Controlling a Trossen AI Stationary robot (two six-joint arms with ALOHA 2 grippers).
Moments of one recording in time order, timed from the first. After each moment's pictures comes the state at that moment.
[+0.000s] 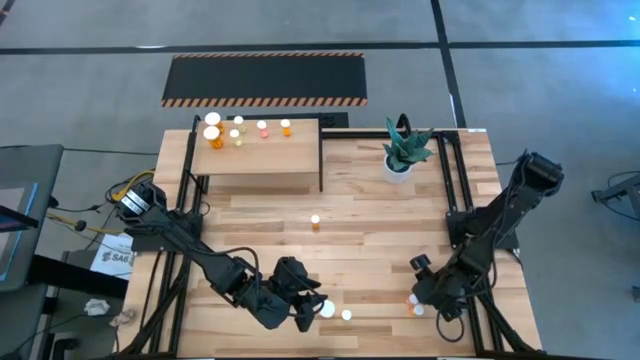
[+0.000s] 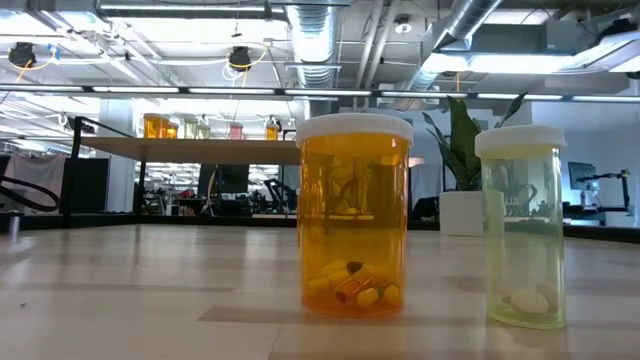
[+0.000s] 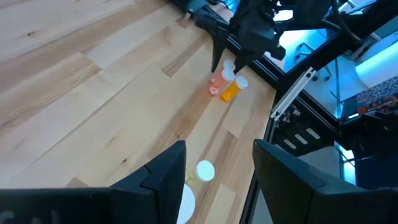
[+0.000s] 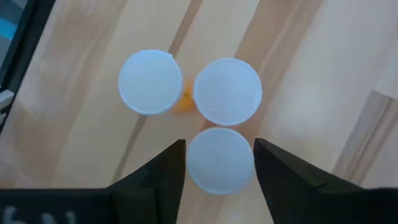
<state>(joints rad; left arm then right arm) -0.63 1.73 1.36 -0.29 -0.61 -1.07 0.89 1.33 0.62 -0.43 0.06 0.48</state>
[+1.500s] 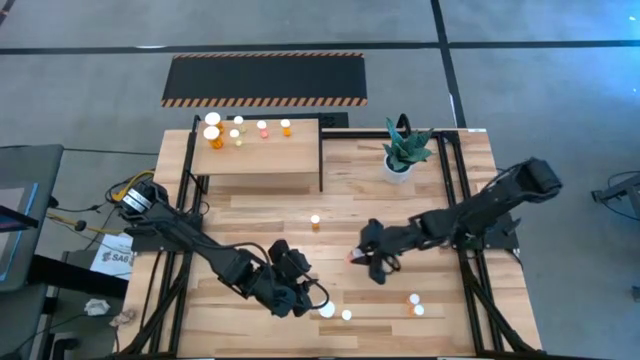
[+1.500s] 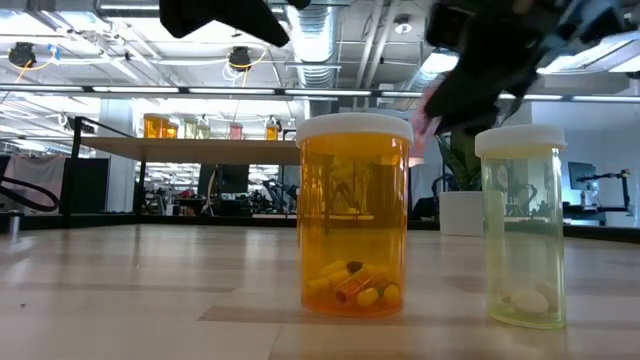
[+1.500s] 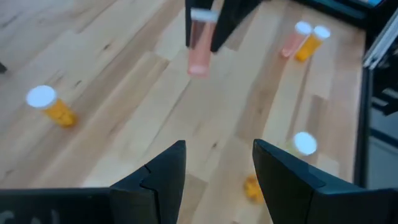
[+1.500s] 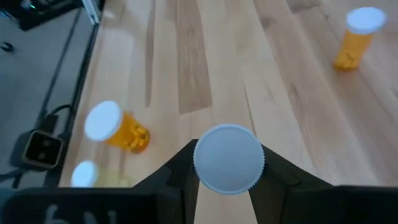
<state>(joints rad) -0.56 1.73 1.36 -0.55 -0.59 -0.88 0.32 1.41 0.70 0.09 0.11 0.52</state>
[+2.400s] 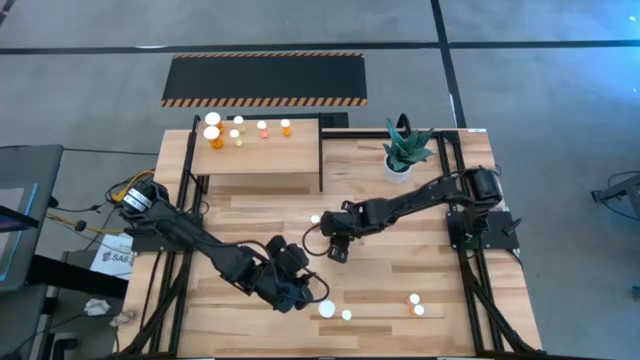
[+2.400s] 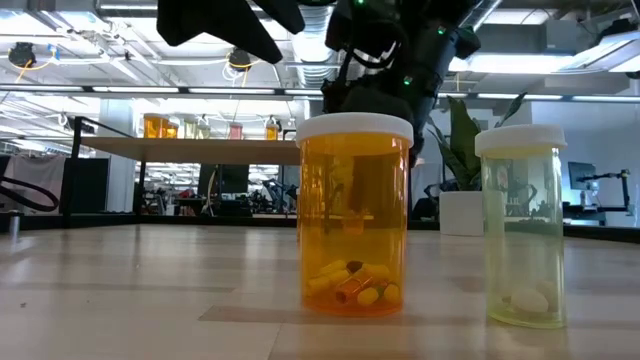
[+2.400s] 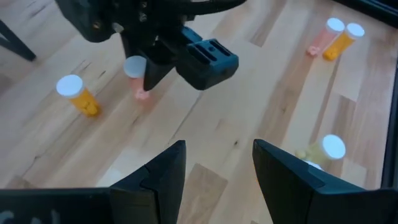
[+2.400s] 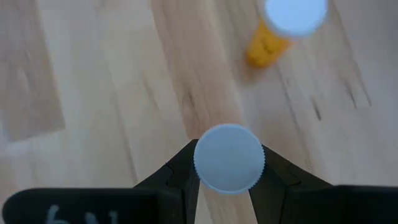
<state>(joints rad) -0.54 1.73 1.36 -0.62 -0.60 -0.93 0.10 1.89 1.23 -0.44 0.10 0.38</state>
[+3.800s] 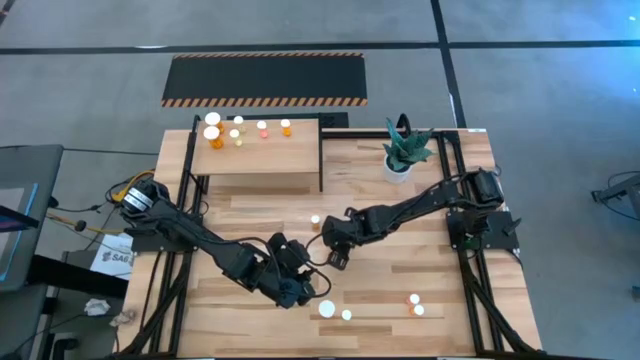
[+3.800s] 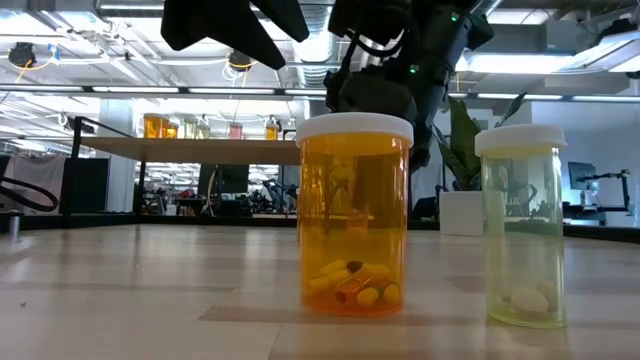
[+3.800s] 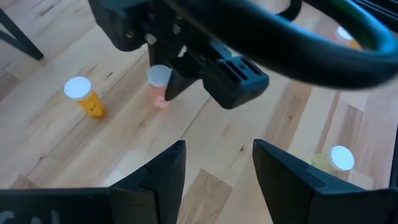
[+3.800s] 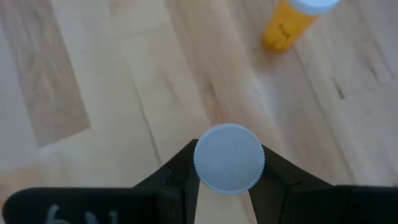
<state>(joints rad) -0.52 1.73 1.36 -0.62 -0.60 -0.95 0.15 1.89 1.24 -0.45 0.13 0.53</state>
